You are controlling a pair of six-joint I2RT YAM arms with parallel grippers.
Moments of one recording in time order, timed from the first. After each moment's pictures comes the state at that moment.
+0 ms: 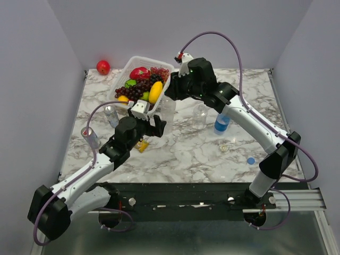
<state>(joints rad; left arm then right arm) -0.62 0.99 0.61 0.19 -0.09 -0.27 0.74 1.71 1.80 -0.52 -0.06 0.26</state>
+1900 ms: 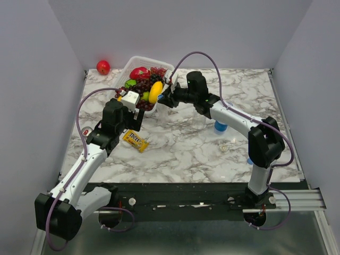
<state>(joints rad) -0.33 1.00 0.82 -0.28 -0.08 0.13 0.64 1.86 1.47 0.11 -0.54 -0.28</state>
